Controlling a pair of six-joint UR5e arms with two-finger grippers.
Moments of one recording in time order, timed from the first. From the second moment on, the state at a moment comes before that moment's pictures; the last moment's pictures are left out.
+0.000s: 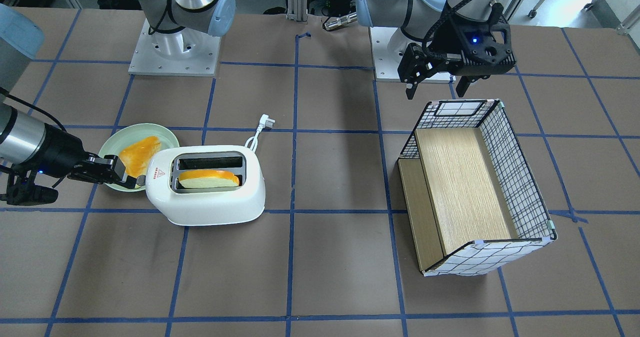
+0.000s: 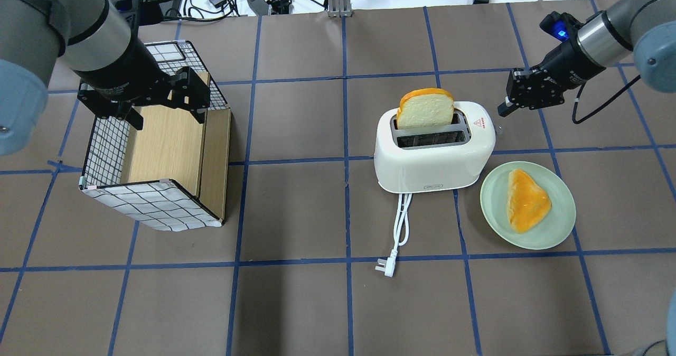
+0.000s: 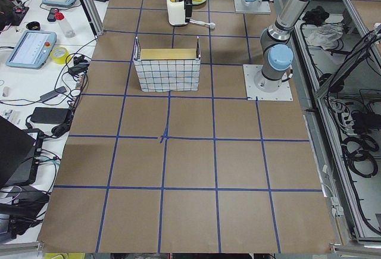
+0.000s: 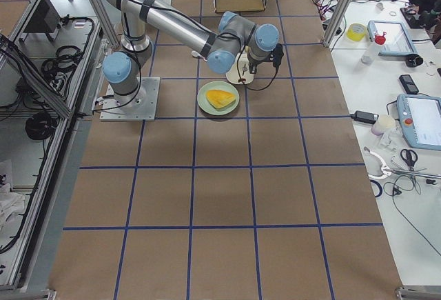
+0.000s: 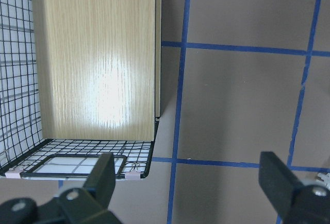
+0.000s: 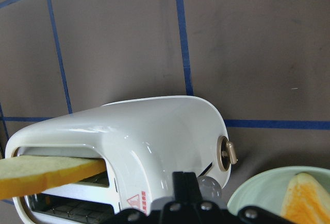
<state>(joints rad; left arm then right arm) -1.57 -1.47 -1.67 -1.51 1.59 -0.08 1.21 -1.33 1.72 -1.73 -1.11 -0.32</state>
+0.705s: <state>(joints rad) -1.57 -1.47 -1.67 -1.51 1.59 -0.08 1.20 -1.32 1.75 -1.73 -1.11 -0.35</state>
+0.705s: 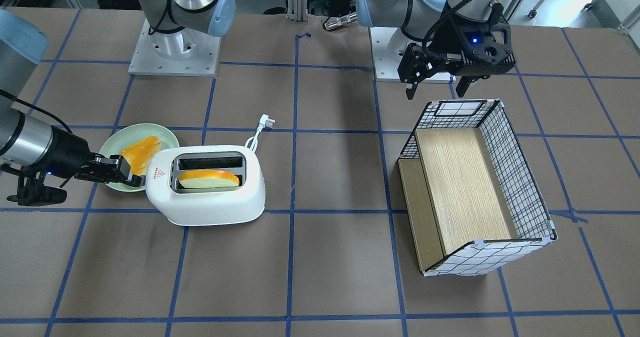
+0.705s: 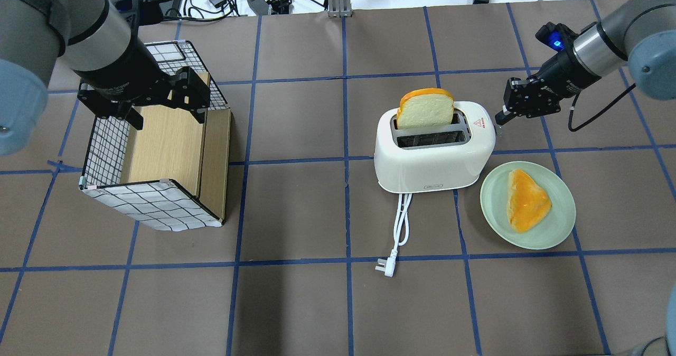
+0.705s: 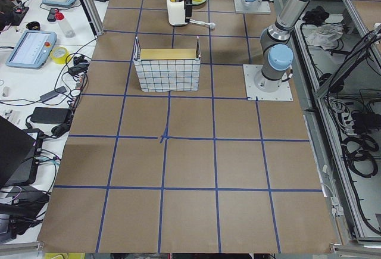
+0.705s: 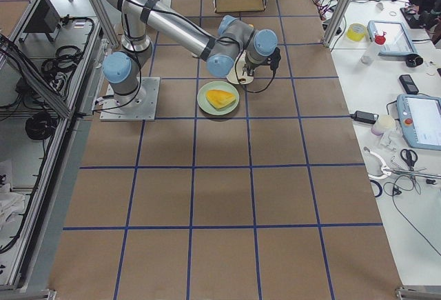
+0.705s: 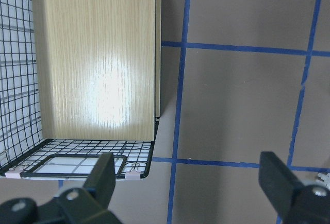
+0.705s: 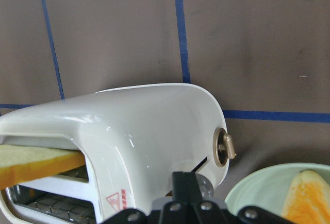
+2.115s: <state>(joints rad) -1.57 -1.47 -1.67 -1.51 1.59 -0.08 1.20 -1.29 1.76 -1.75 -1.11 -0.40</state>
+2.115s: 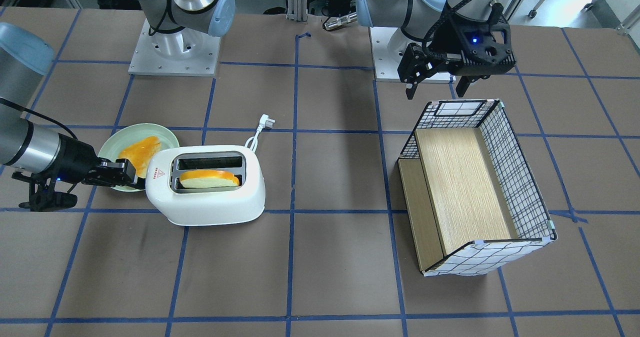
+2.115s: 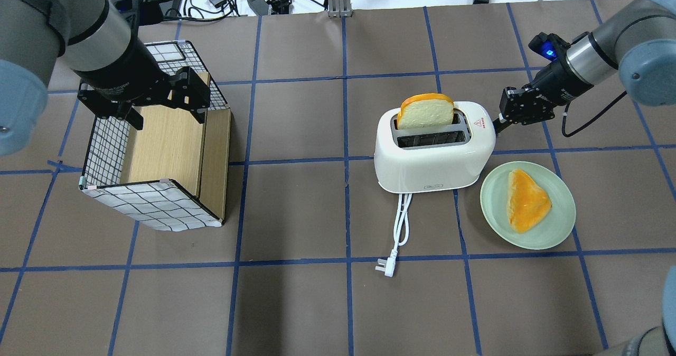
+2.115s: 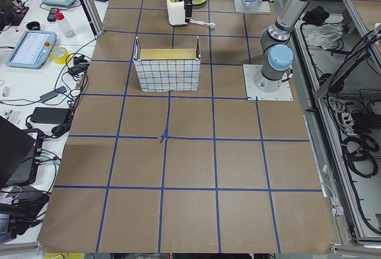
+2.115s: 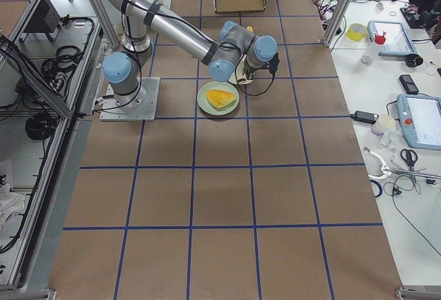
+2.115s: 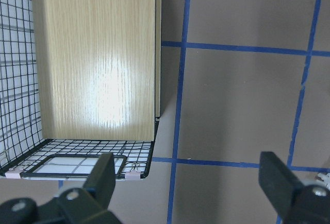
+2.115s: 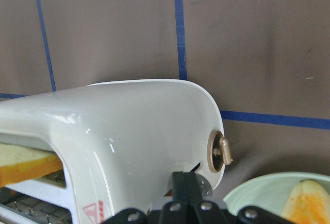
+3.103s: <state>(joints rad) -1.57 -1.47 -1.67 -1.51 1.59 -0.08 1.20 -1.26 1.80 -1.82 -1.11 -0.41</state>
